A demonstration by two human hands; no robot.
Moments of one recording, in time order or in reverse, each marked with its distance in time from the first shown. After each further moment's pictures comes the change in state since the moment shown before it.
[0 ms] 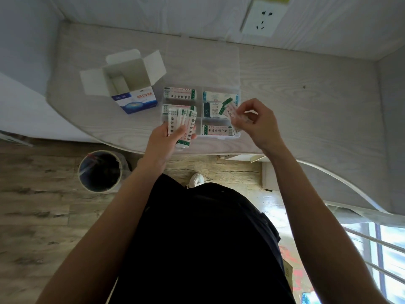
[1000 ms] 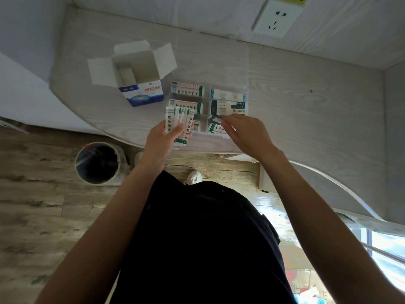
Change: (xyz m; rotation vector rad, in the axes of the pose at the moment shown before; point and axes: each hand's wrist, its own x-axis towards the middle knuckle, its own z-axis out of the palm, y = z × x) left_hand 0.003 -0.013 -0.014 -0.033 0.093 -0.043; right_hand 0.008 0.013 0.029 -0.930 -0.202 -0.430
